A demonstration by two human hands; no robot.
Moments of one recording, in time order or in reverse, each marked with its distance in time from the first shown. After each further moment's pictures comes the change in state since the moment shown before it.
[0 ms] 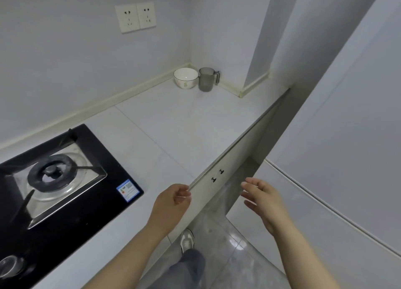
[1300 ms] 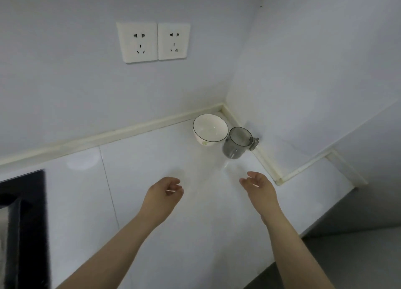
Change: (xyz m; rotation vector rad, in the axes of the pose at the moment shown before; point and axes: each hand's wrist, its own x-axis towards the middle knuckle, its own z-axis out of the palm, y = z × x) left_hand 0.379 0.089 -0.053 -0.034 0.280 -0.199; right_hand 0.408 -0.218 0.119 -0.477 -0.097 -0.165
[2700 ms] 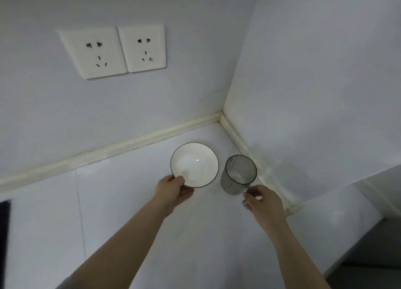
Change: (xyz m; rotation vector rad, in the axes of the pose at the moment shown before) left_hand 0.141 0.048 0.064 -0.805 0.007 -0.513; right_hand 0.112 0.008 -0.015 -0.142 -0.022 -0.117
